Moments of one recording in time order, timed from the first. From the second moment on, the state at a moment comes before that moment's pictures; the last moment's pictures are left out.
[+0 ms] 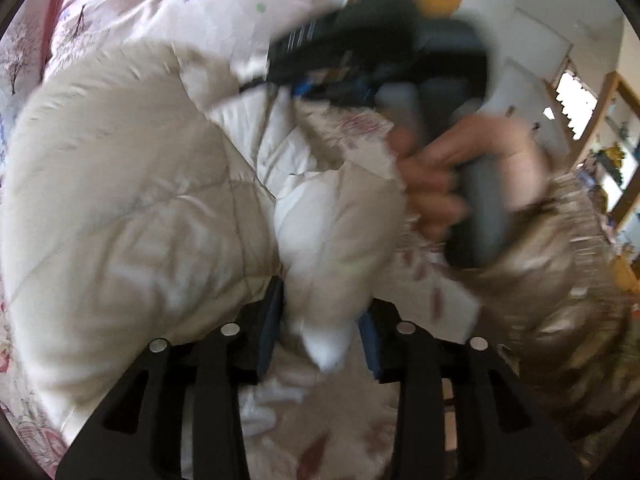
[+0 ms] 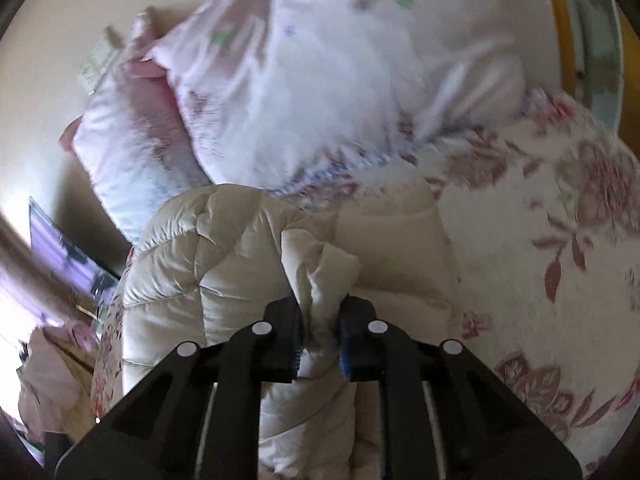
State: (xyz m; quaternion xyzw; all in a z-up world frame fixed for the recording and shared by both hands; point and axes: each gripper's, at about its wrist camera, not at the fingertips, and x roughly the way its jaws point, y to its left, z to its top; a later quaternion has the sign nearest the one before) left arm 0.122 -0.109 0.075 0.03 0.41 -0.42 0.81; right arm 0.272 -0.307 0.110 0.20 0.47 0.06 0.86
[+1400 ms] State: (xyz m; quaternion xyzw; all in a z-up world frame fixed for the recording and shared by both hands) left arm 0.215 -0.043 0.057 0.03 0.43 -0.24 0.87; right arm 0.196 -0.265 0.137 0.05 0.47 0.12 0.87
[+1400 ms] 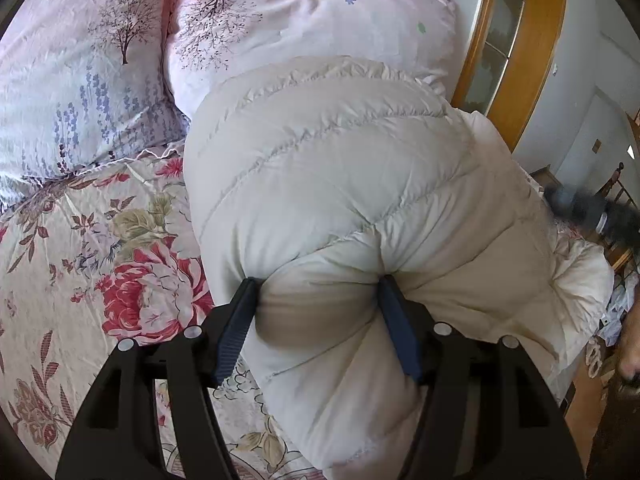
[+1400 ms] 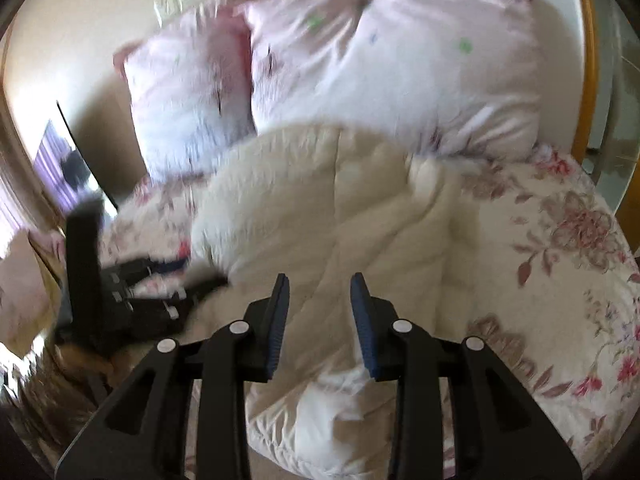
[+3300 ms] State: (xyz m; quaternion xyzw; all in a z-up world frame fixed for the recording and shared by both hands) left arm 0.268 -0.033 0.073 -0.04 0.41 -0.24 0.88; right arm 0.265 -0.360 0.084 0.25 0.47 0.03 0.85
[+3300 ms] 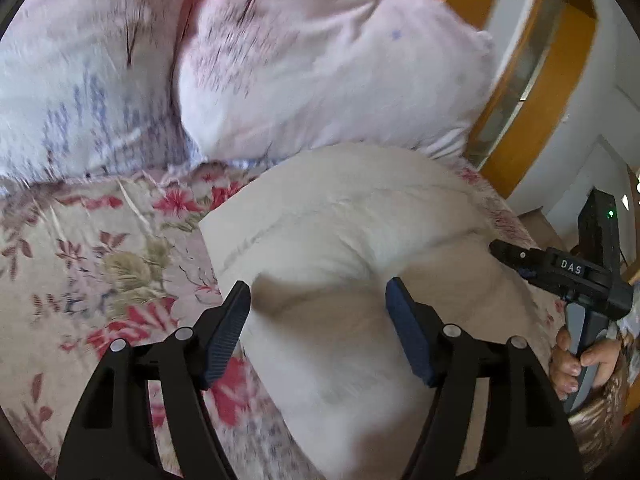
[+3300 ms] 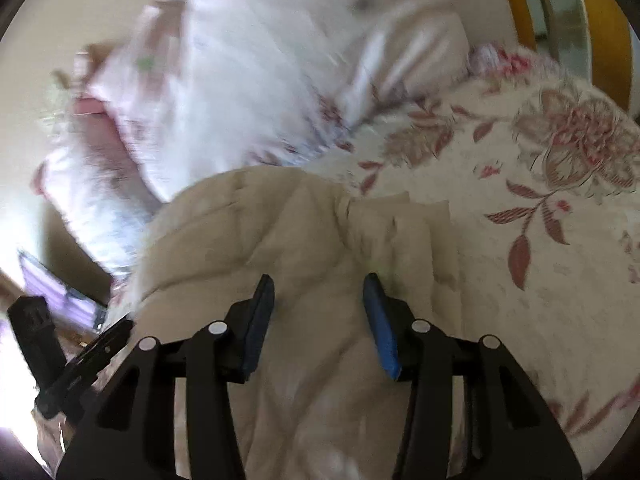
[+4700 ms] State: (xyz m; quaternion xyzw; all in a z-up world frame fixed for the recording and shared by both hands) left arm 0.170 -0.072 0.045 0.07 0.40 -0.21 0.89; right arm 0.165 -0.332 0.066 0.18 0.49 0.05 0.85
